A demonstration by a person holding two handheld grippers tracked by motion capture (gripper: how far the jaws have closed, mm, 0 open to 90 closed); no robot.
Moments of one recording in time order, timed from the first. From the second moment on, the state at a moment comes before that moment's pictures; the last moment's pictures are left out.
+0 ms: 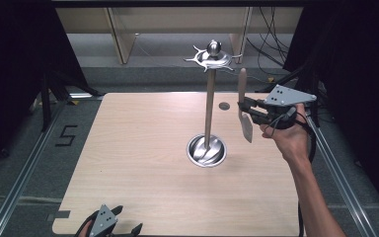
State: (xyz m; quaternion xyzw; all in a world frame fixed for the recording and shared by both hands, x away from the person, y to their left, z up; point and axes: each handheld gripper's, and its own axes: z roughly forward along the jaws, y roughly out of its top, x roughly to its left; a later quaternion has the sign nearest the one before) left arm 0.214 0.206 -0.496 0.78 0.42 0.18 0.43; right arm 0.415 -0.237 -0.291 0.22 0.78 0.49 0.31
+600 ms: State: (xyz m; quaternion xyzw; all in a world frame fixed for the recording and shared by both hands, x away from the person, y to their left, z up) left arm 0.214 0.206 -0.496 0.78 0.42 0.18 0.43; right arm 0.414 -0.227 -0.283 0.22 0.79 0.47 0.32
